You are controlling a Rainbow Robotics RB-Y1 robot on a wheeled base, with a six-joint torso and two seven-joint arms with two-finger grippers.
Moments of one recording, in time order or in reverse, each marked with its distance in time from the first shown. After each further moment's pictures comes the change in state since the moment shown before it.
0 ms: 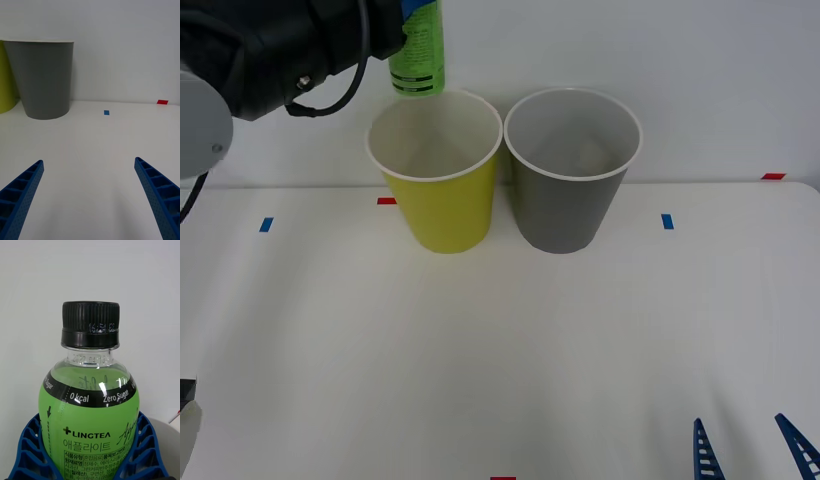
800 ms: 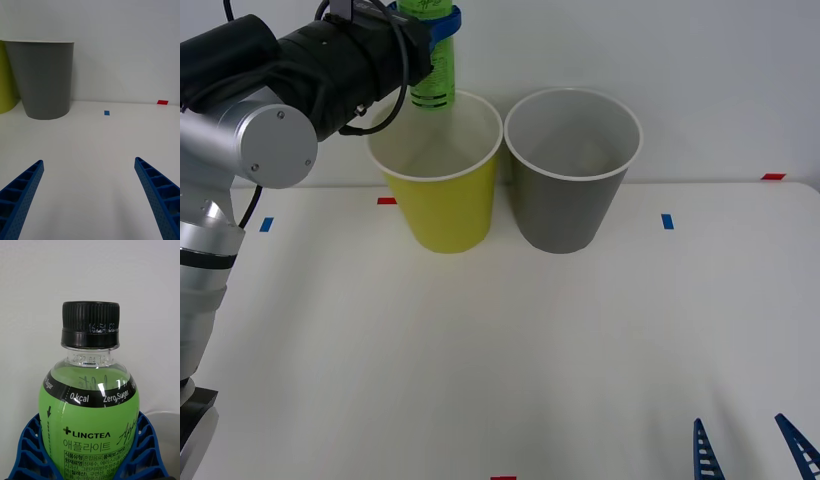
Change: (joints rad) right arm 0.000 0.000 0.000 0.000 0.000 0.000 0.000; left arm -0.014 -0.020 -0.099 0.225 -0.061 -0.213 -0.063
